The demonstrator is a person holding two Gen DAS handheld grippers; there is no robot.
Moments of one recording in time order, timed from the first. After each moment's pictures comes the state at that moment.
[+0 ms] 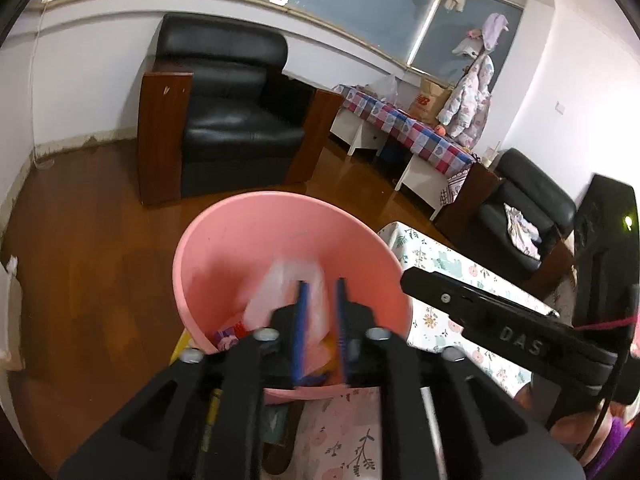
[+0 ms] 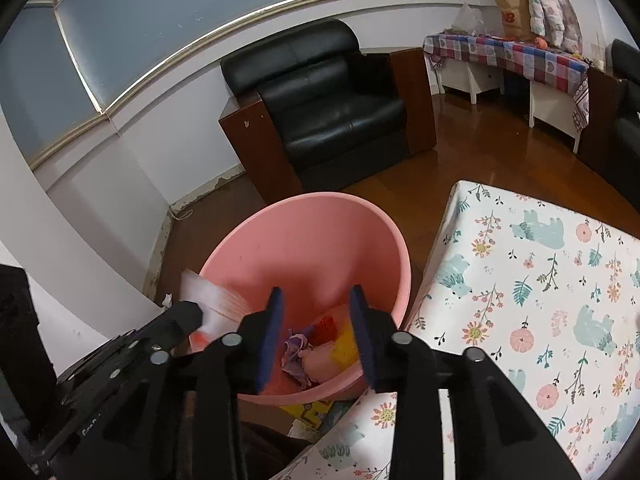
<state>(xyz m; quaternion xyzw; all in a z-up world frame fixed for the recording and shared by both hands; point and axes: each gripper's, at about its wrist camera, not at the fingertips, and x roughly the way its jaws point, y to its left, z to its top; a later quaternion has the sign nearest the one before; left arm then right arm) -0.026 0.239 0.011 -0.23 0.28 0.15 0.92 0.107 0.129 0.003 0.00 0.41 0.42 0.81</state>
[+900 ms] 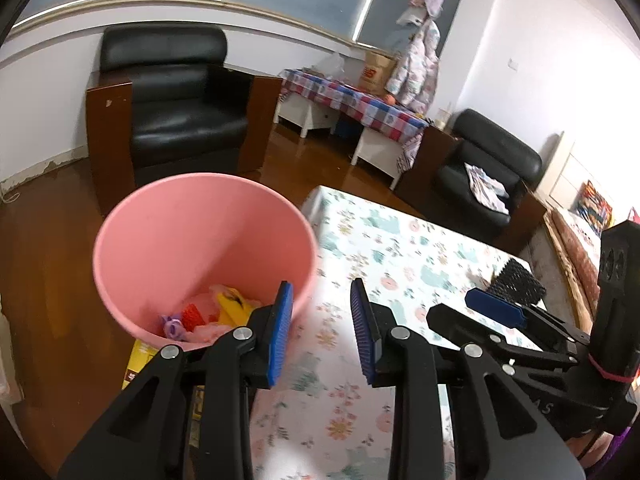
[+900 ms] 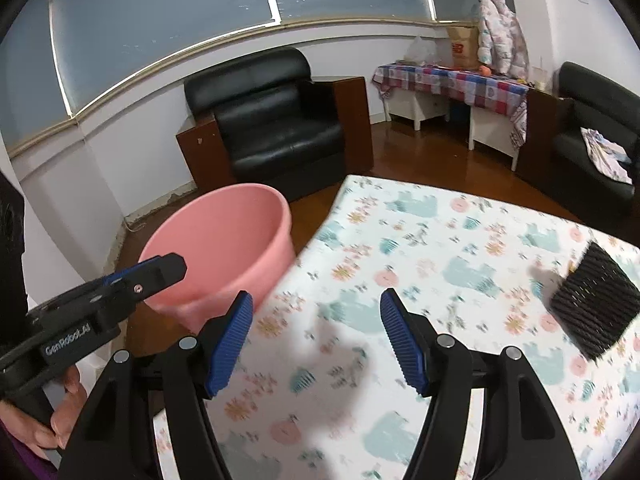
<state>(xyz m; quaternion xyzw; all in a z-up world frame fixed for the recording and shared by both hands) -0.011 0.151 0.015 -0.17 0.31 0.07 0.93 0.068 -0.007 -0.002 -0.02 0.37 0.34 0.87</state>
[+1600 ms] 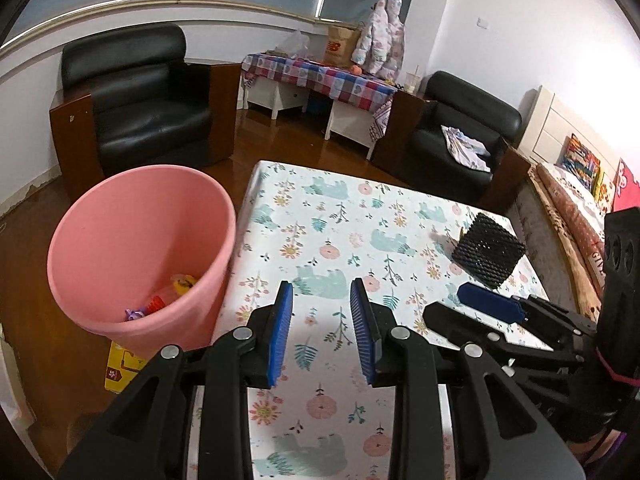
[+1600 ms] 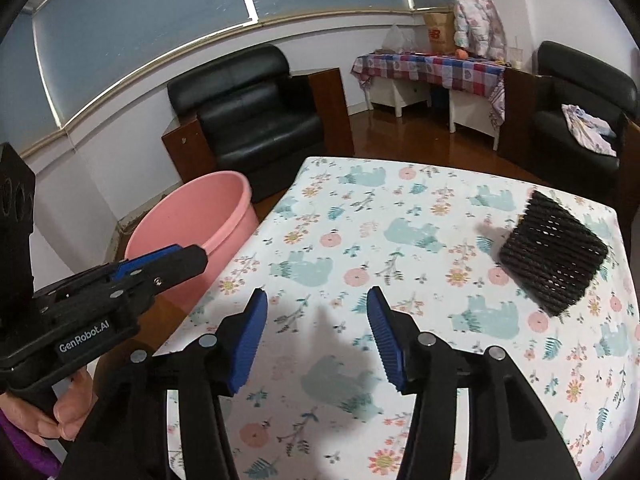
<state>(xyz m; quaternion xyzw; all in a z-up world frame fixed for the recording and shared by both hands) 0.009 0.085 0.009 -0.12 0.35 0.03 0.93 0.062 -0.073 -0.009 0.01 0.38 0.31 0.87</state>
